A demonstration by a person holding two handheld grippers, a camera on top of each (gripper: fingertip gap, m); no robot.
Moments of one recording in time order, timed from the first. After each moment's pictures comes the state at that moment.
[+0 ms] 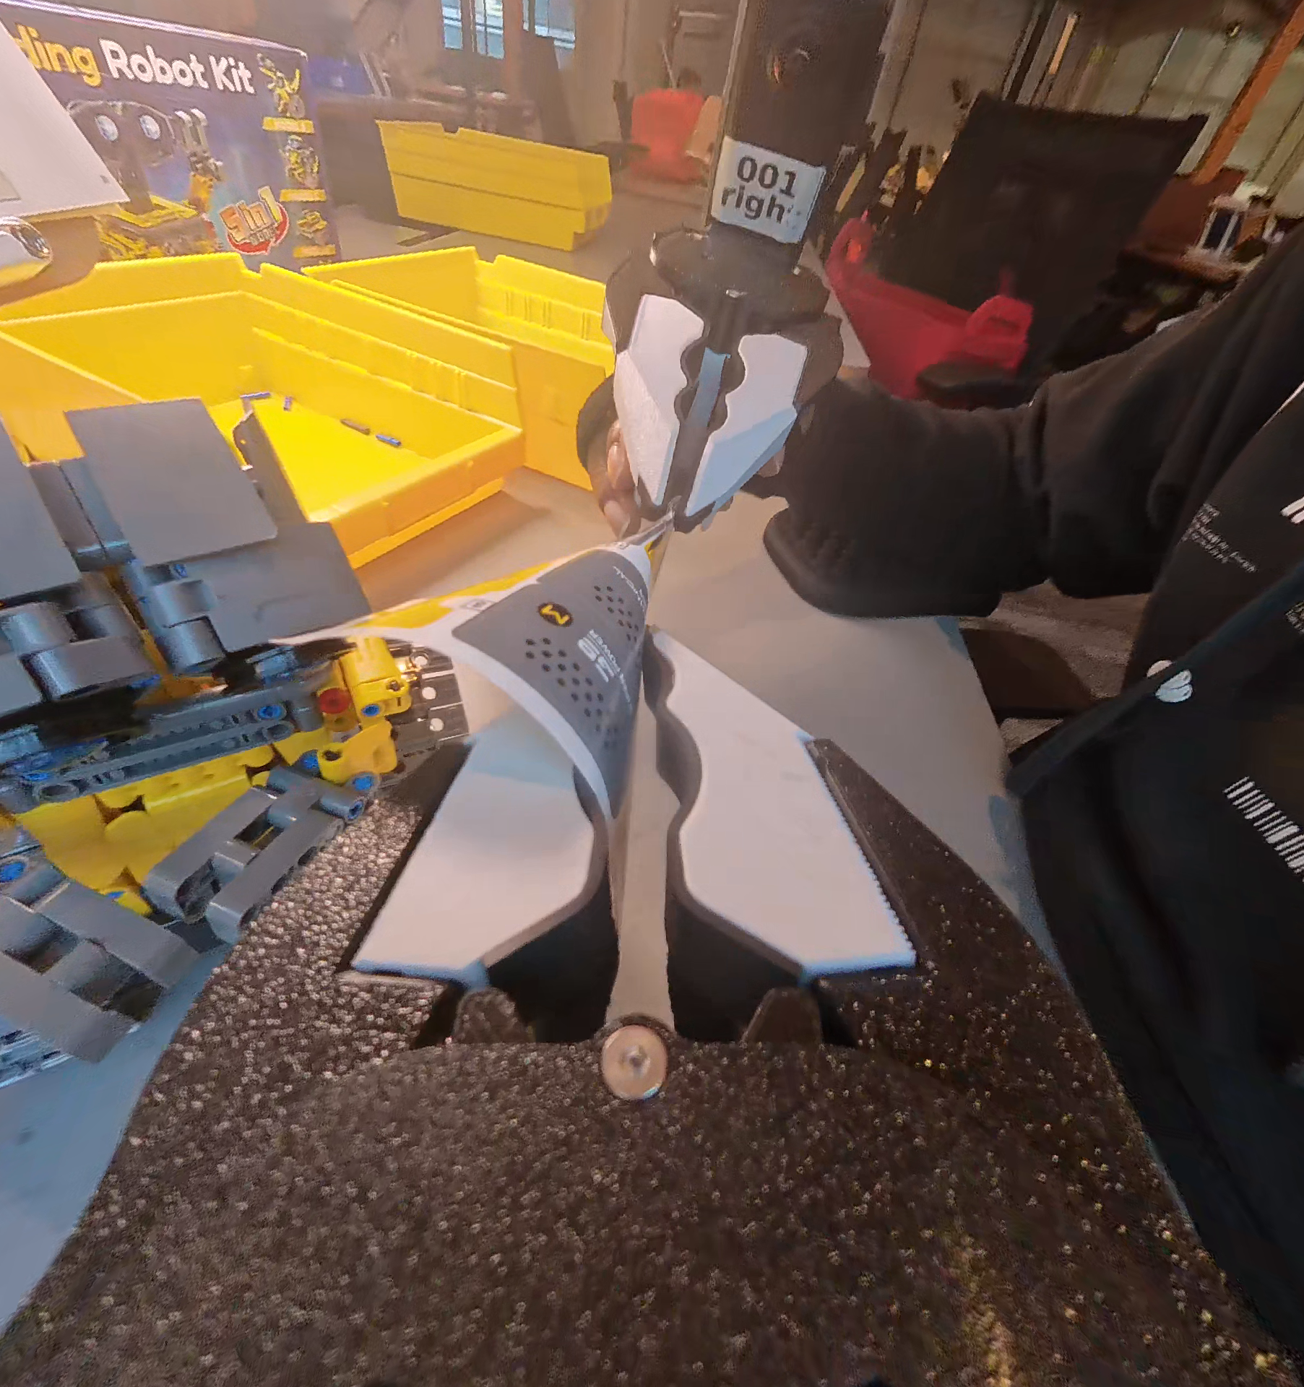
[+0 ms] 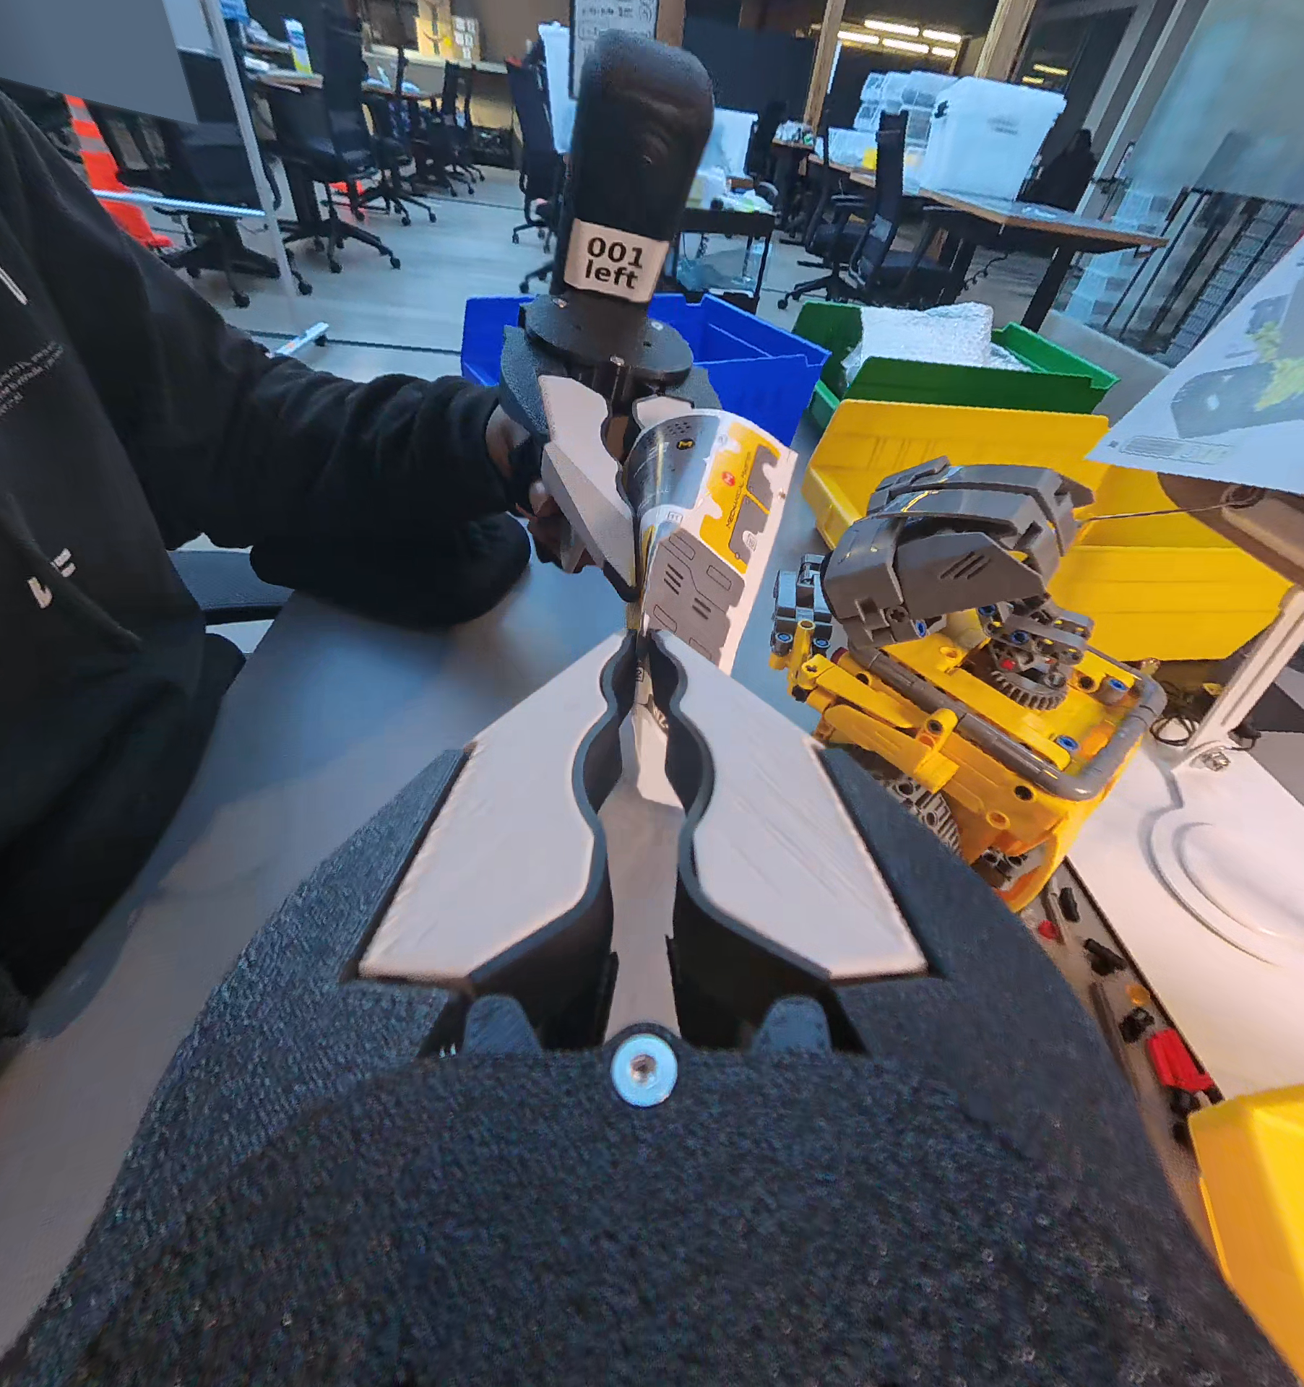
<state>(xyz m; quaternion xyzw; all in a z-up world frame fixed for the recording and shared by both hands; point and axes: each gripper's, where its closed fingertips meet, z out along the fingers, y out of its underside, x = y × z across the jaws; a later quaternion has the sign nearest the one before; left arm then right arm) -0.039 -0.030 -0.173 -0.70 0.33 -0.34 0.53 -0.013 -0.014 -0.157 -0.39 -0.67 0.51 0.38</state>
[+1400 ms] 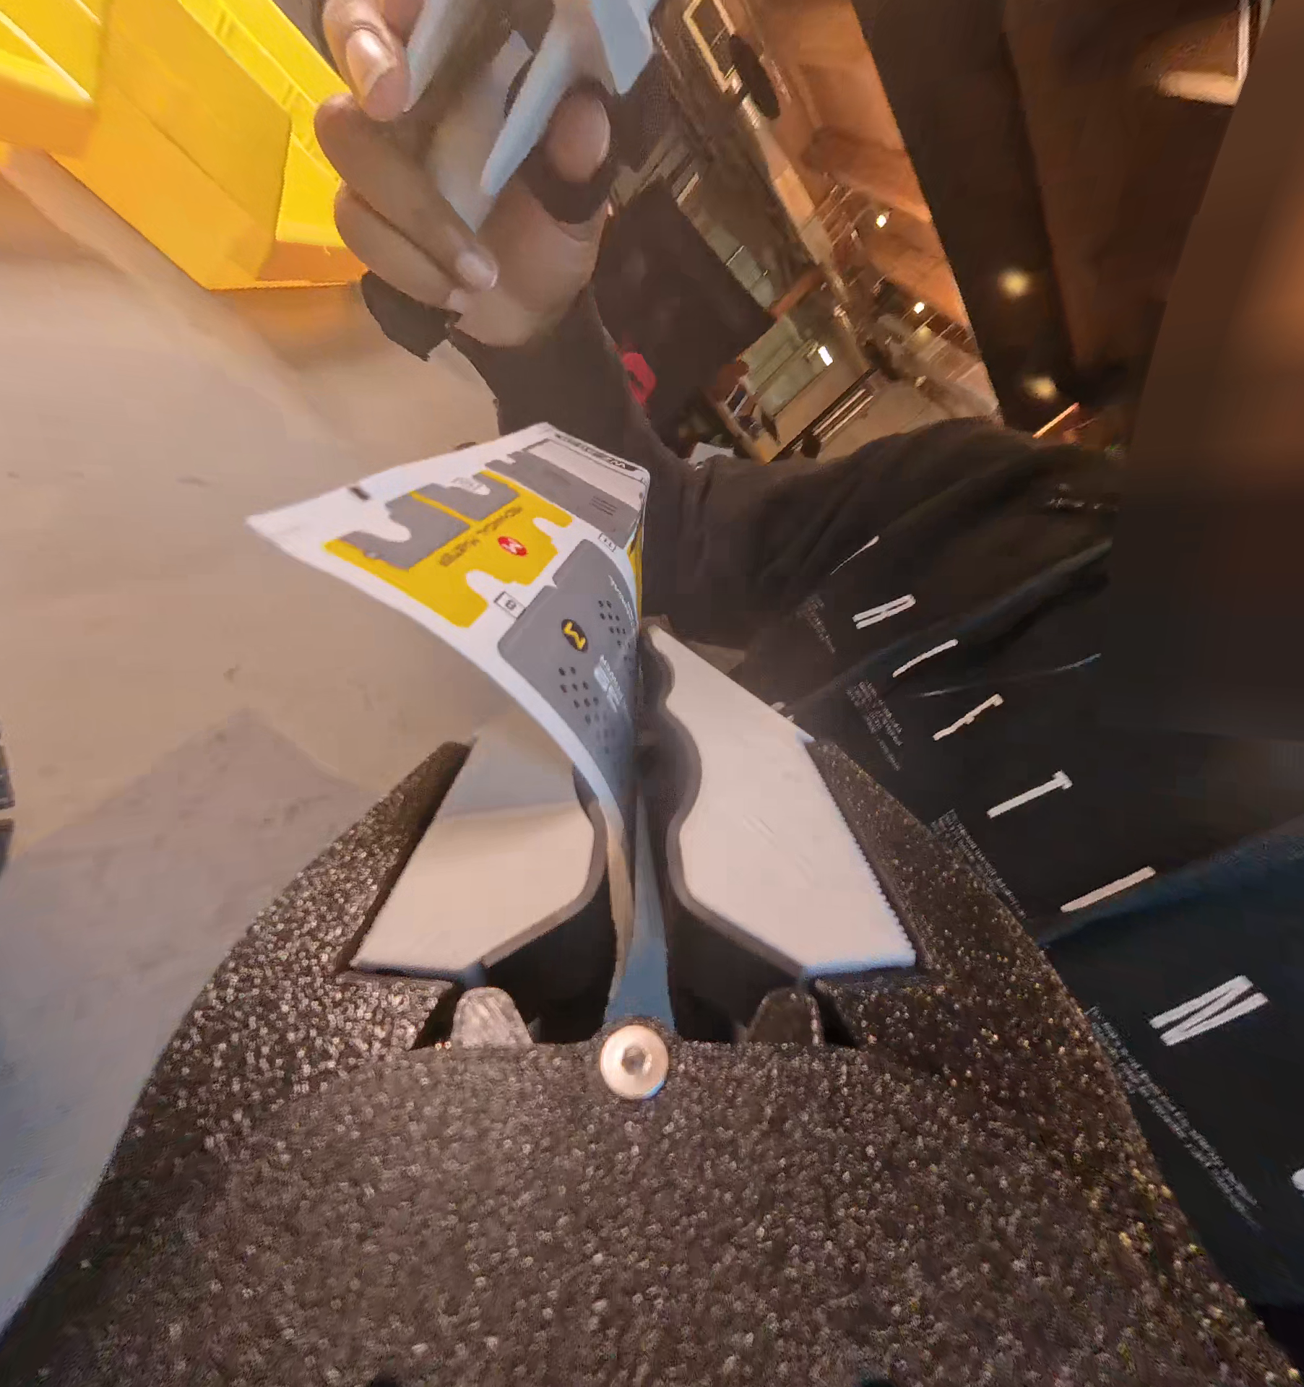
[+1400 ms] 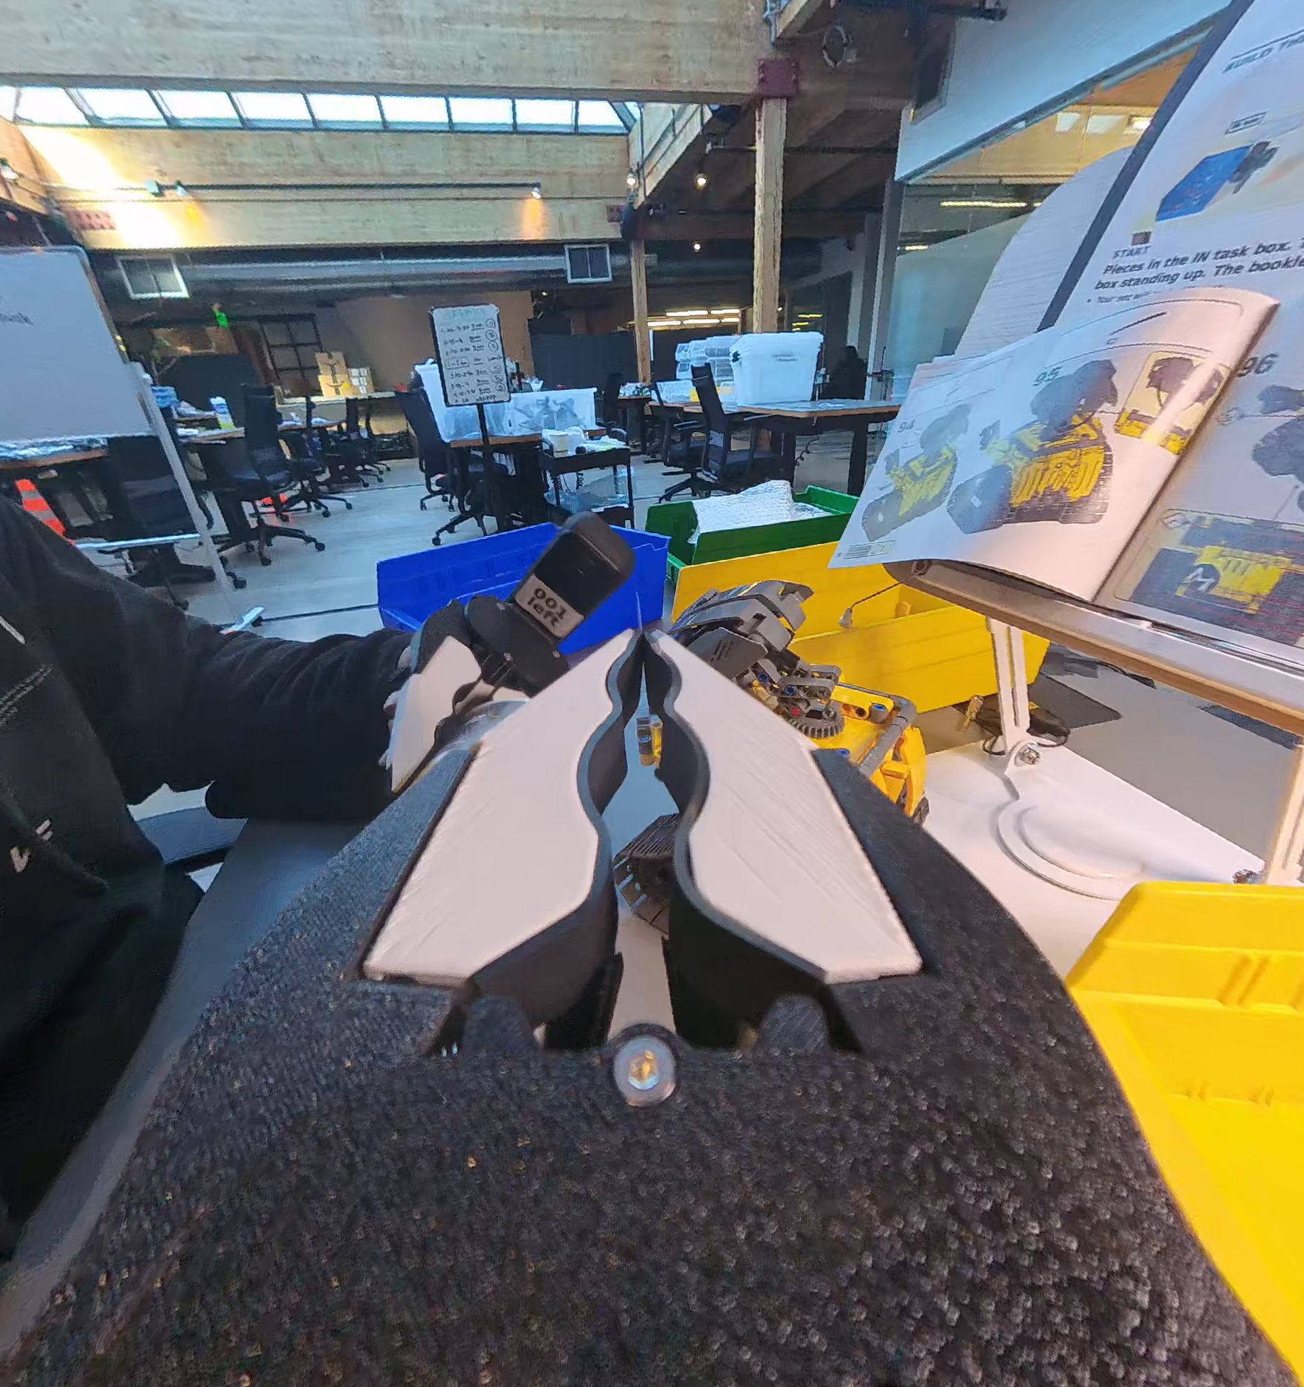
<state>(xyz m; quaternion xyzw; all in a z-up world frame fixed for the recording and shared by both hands) 0.004 -0.065 -0.181 -0.67 0.23 -0.65 0.29 0.017 0.054 -0.097 -0.44 -0.51 0.59 0.45</state>
